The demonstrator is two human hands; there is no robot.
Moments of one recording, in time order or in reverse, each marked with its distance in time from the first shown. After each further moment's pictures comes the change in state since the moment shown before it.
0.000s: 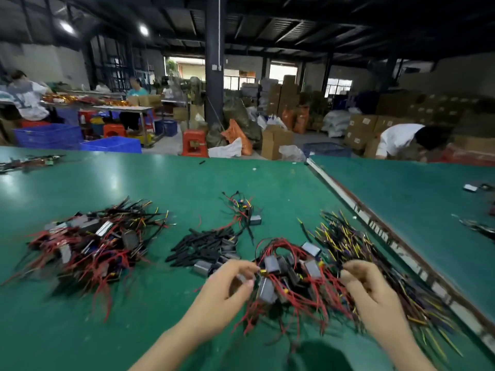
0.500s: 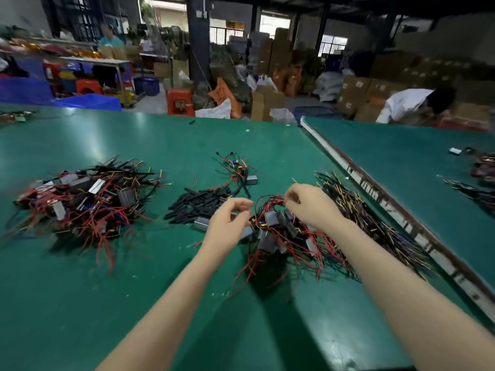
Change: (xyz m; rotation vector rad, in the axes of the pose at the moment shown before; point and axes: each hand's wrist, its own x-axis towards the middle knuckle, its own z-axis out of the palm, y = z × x) left_hand 0.031 -0.017 0.007 -0.221 0.193 -0.217; right_hand 0.090 -0.063 0.074 -0.664 -0.385 -0.108
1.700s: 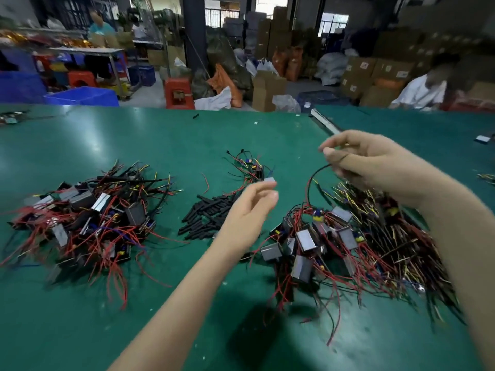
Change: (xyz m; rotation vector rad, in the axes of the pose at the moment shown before) left_hand 0.038 0.028 -0.029 -0.204 -0.178 -0.010; right_hand 0.014 -0.040 -0.088 0.789 -0.079 -0.004
